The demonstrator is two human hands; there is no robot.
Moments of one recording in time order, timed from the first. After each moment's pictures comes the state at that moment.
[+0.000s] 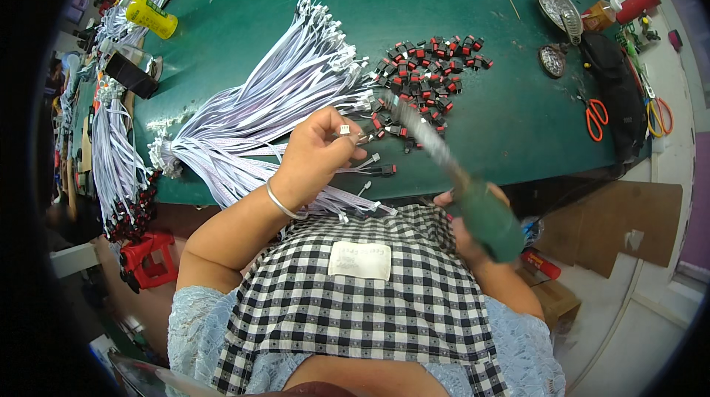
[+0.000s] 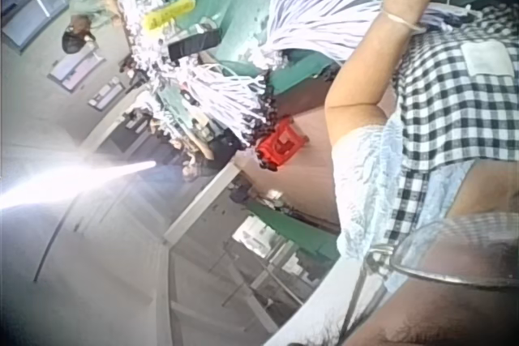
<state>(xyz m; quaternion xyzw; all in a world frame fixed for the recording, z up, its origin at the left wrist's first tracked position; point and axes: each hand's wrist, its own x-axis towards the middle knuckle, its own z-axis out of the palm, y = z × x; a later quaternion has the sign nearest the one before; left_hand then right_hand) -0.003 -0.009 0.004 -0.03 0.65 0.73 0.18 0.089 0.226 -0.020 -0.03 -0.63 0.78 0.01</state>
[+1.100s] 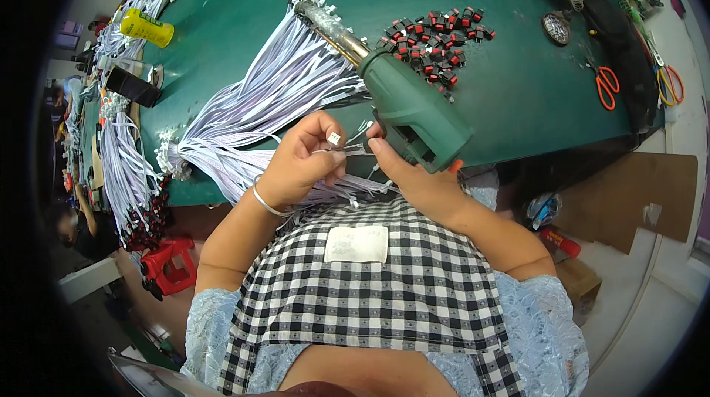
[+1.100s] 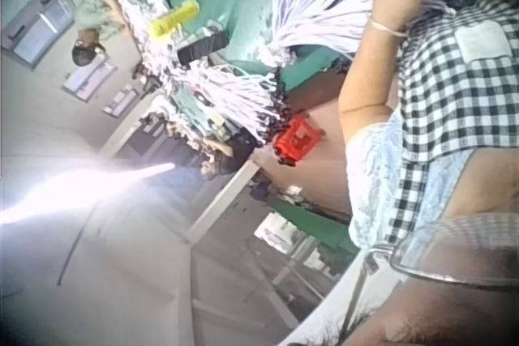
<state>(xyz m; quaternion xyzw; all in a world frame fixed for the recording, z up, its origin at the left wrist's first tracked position) 0.013 -0.035 0.021 0.00 0.57 0.77 0.29 0.031 0.148 0.019 0.02 -0.71 0.70 -0.07</state>
